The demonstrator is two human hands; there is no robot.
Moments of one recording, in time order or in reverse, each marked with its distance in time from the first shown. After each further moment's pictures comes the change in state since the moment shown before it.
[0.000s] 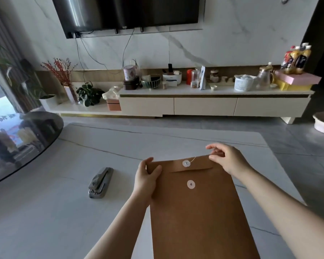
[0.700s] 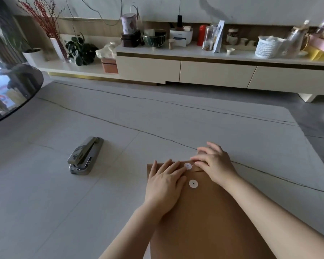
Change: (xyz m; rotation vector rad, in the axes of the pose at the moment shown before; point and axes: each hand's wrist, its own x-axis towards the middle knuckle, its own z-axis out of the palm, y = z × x) left_hand 0.035 -0.124 0.032 1.082 -0.251 0.518; right_hand 0.024 0.087 0.128 -0.471 -0.139 -0.191
